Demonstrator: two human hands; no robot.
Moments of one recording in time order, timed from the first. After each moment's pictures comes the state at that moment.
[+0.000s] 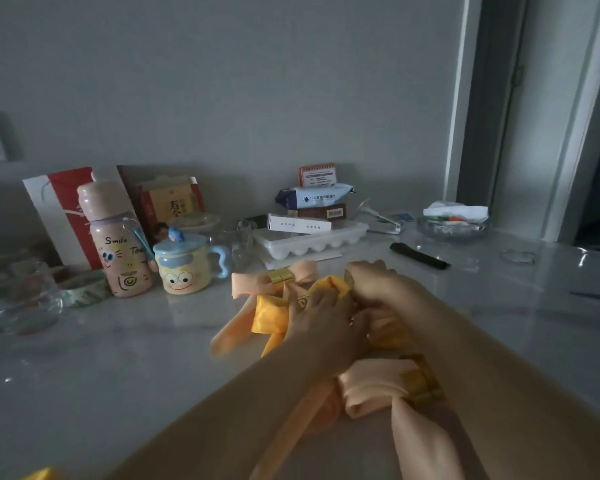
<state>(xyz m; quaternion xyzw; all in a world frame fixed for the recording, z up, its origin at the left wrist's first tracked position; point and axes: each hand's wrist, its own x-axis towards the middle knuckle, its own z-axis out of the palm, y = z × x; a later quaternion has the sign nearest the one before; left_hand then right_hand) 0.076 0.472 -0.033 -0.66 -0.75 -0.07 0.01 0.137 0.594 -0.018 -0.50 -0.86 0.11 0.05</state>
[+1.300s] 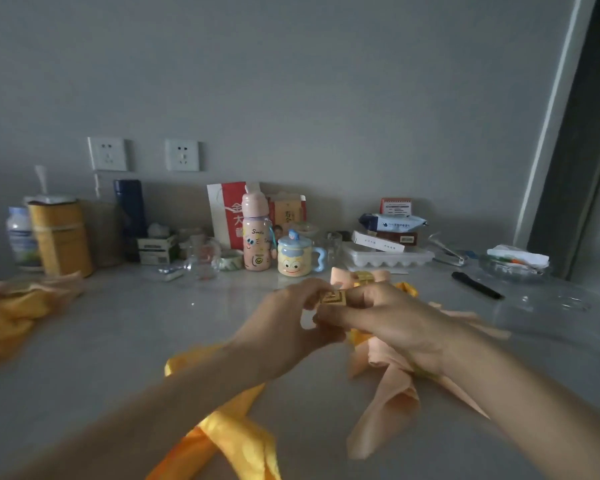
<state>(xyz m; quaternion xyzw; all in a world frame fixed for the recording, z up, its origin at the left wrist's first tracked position) 0.051 0.211 0.037 -0.61 -0.69 -0.39 0.00 0.175 0.315 0.060 -0.18 -0.81 0.54 0.15</state>
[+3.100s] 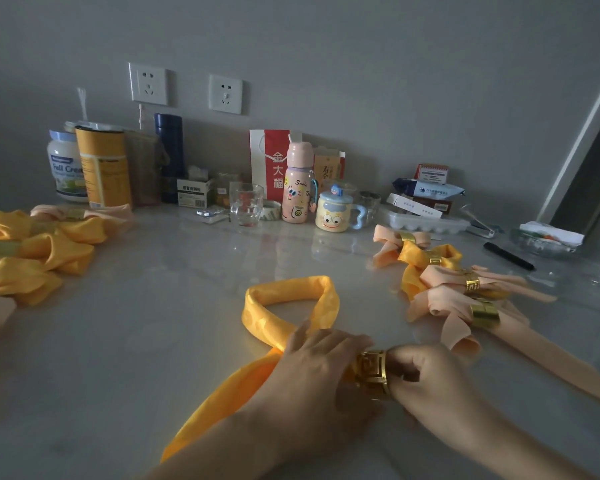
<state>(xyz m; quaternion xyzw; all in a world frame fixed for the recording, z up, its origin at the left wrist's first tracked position) 0.040 0.110 -0.061 -0.67 -0.68 -0.29 0.03 0.176 0.215 -0.039 -0.27 -0.87 0.36 0.20</state>
